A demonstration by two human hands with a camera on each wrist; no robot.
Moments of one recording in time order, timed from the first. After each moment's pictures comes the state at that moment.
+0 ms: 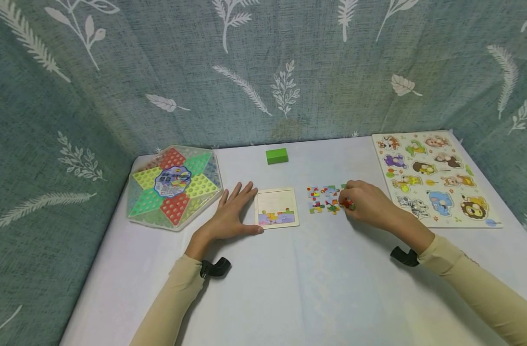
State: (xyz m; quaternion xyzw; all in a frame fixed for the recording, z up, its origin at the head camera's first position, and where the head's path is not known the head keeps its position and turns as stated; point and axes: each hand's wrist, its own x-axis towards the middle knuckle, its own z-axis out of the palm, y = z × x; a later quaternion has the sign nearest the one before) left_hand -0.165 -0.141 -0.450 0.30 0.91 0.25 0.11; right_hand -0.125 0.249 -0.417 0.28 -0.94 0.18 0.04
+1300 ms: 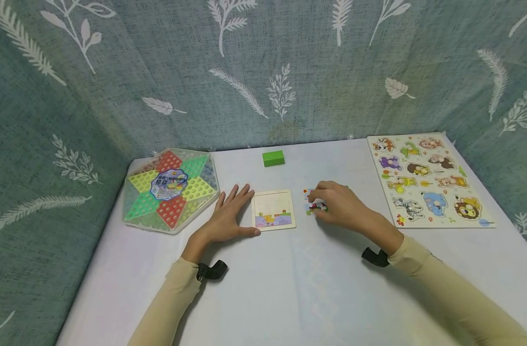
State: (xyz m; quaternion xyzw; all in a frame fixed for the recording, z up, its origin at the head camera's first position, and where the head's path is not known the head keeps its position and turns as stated) left_hand -0.164 -0.140 -0.448 0.30 0.91 0.25 0.11; right_hand -0.125 0.196 -0.402 0.29 -0.93 0.22 0.04
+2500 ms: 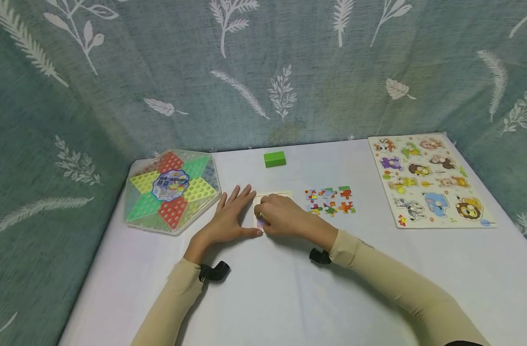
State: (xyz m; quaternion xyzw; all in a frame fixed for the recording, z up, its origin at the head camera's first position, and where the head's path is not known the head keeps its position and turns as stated) left_hand -0.163 -0.141 -0.450 0.31 0.91 0.26 0.10; right_hand -0.144 0.076 -0.410 0.39 -0.91 0.16 -0.02
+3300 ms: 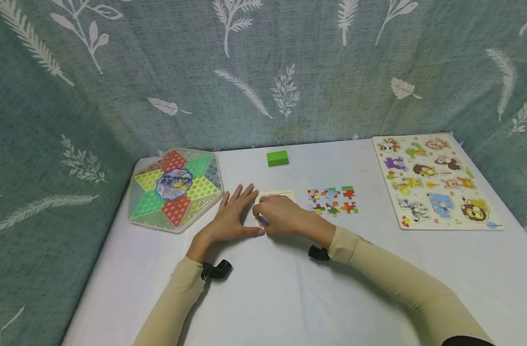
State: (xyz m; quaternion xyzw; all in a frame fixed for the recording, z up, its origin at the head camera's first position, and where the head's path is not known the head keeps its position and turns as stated) left_hand -0.164 -0.139 -0.449 0.31 0.91 0.27 0.10; right_hand -0.149 0.071 -0.407 0.40 -0.90 0.16 -0.04
